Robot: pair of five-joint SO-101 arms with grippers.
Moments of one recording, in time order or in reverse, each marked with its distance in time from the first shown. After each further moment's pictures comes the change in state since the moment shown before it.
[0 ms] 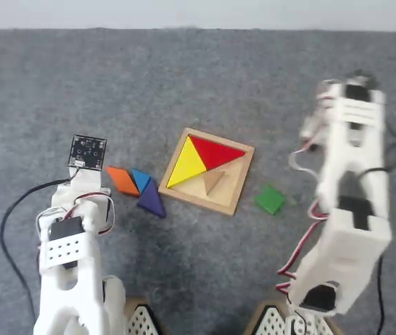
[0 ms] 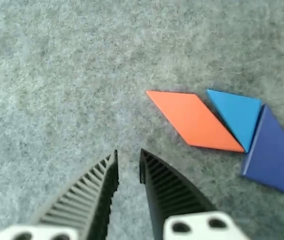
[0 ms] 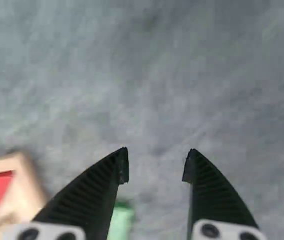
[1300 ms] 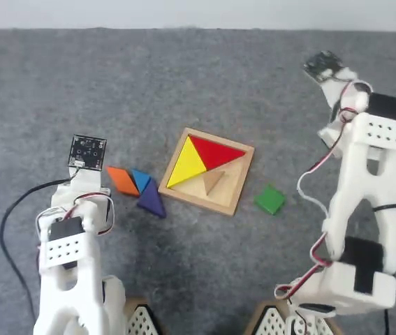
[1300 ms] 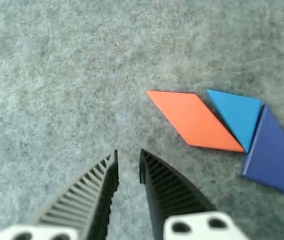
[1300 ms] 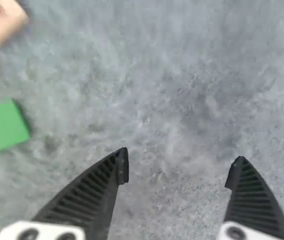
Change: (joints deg) left arm 0.0 0.0 0.0 0.0 -0.1; right arm -1.8 -24.5 11.9 -2.4 61.7
